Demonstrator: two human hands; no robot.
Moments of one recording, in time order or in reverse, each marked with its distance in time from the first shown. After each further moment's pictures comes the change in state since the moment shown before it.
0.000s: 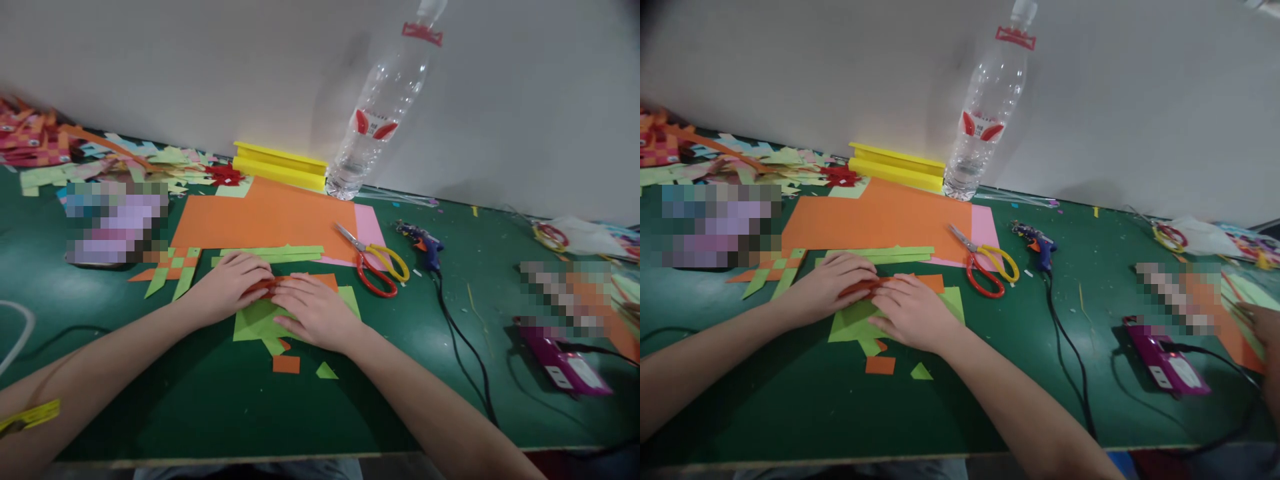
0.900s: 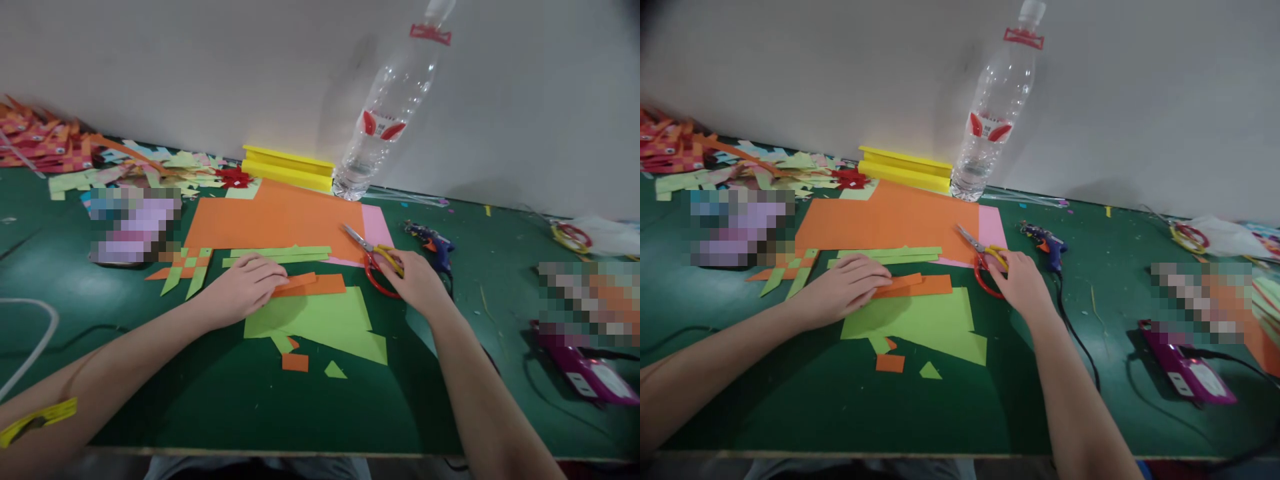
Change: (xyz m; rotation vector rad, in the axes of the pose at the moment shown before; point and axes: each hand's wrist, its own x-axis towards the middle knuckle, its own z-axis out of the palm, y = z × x) left_hand -0.001 0.005 -0.001 0.123 -0.006 0.132; right_hand -0.094 0.103 -0.052 -0.216 0.001 0.892
